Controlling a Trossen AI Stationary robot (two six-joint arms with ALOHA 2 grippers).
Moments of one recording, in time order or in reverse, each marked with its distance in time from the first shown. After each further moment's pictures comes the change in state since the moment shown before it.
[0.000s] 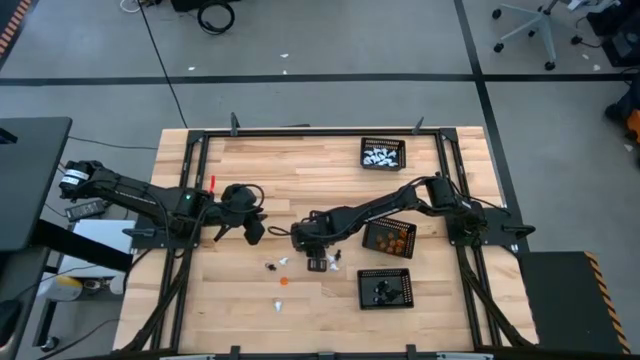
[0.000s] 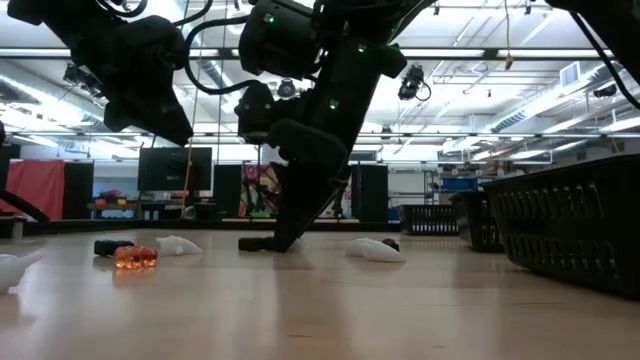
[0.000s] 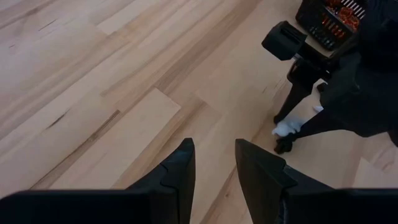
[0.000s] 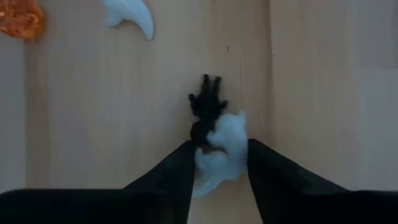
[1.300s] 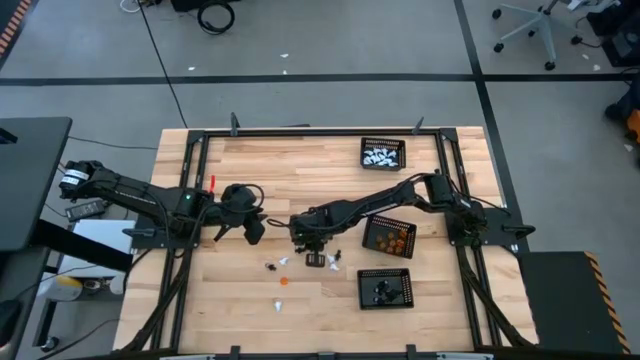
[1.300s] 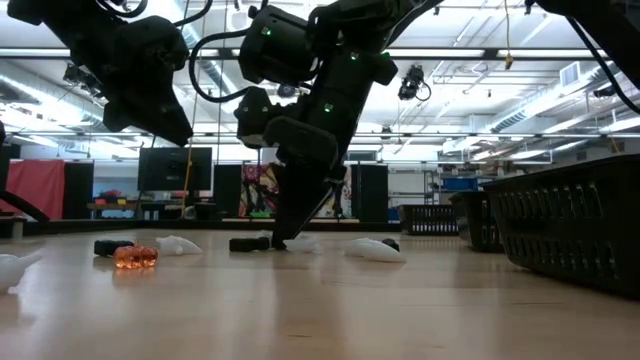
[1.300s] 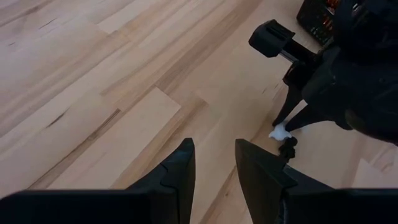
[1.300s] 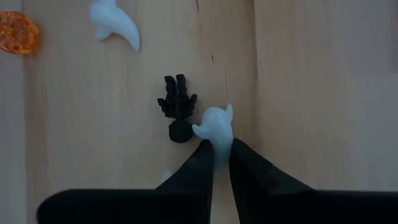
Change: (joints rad) left arm 0.000 0.000 0.000 -0.002 0.000 -0.010; right arm -0.044 0.004 0.017 -0.007 -0.069 -0.010
